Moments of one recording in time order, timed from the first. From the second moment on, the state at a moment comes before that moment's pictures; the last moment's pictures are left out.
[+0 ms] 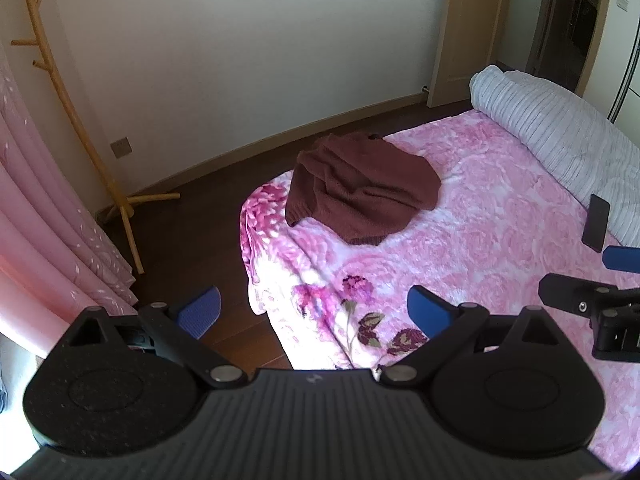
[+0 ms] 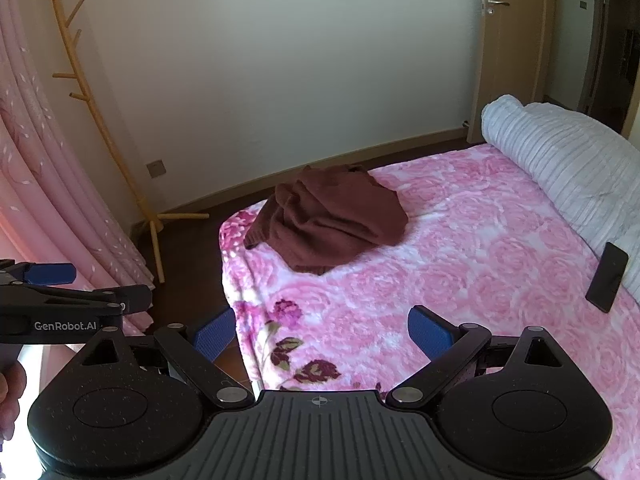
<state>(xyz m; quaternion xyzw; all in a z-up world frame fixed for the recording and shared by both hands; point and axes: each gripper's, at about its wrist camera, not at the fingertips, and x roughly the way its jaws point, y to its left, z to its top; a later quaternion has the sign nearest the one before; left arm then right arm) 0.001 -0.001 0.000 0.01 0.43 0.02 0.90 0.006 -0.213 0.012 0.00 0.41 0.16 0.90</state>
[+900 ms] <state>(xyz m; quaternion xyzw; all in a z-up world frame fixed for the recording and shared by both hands) -0.003 0.001 -0.008 0.00 0.43 0.04 0.90 0.011 -0.210 -0.001 0.00 0.41 0.18 0.90</state>
